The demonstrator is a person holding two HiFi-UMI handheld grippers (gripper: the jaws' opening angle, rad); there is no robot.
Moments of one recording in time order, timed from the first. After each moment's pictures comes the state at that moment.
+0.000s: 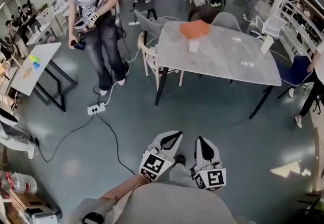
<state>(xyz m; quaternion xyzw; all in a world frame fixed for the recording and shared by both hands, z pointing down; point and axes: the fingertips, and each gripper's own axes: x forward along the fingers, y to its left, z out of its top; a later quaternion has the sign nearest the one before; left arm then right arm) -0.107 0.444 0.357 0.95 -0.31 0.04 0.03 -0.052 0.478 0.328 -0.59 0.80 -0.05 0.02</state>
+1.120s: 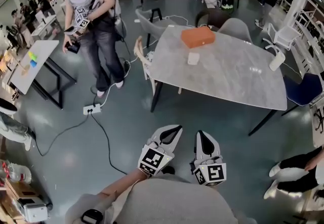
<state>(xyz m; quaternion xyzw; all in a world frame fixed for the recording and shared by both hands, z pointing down) -0.023 0.280 0.348 0.93 -0.36 0.03 0.03 0.035 0.306 0.320 -0.55 0.83 -0.05 0.02</state>
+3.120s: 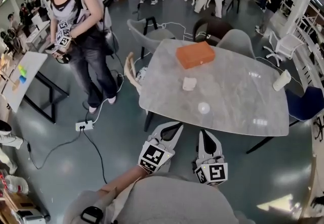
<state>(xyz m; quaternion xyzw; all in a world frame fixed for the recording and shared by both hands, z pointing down) 0.012 0.075 0.353 0.93 -0.36 0.02 0.02 0.076 0.110 0.324 -0.57 0.82 -0.03 0.03</state>
